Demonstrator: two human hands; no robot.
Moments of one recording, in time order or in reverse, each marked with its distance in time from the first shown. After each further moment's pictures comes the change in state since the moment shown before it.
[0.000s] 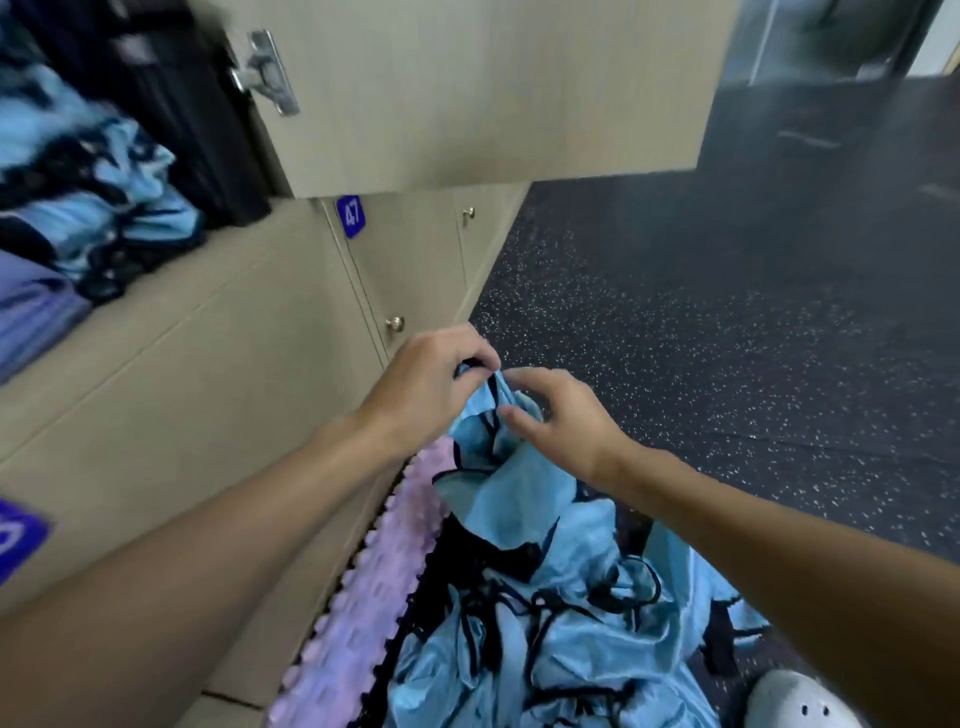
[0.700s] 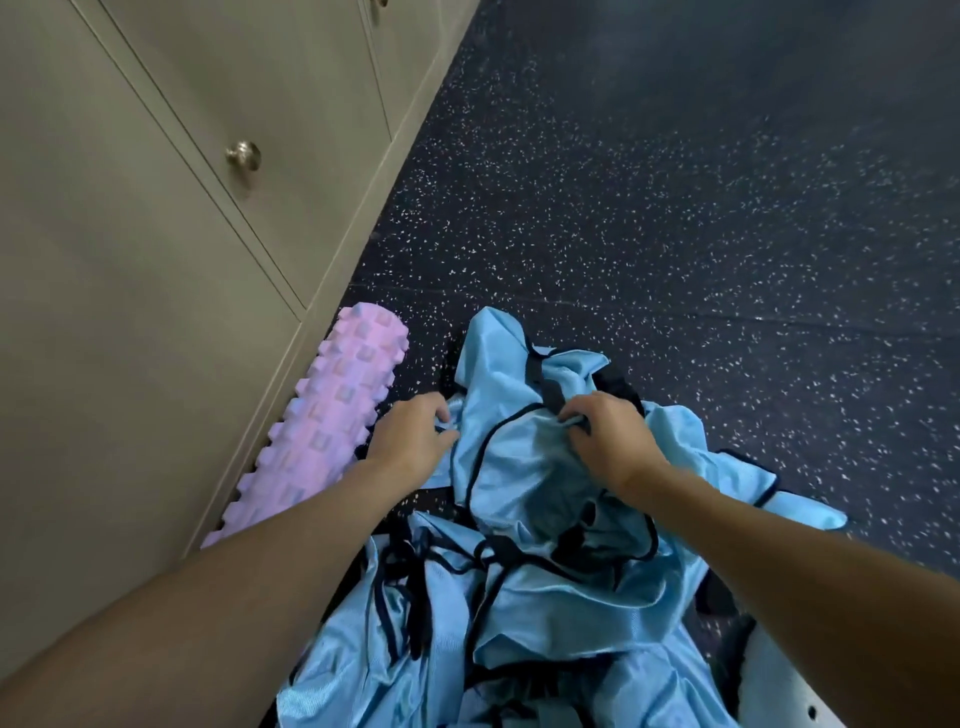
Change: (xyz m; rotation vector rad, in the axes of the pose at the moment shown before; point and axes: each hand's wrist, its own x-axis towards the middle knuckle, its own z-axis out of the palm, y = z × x) left_hand -0.076 -0.126 0.255 0.065 -0.427 -0.689; right_hand -0.049 0.234 0.085 -0.255 -0.158 0.455
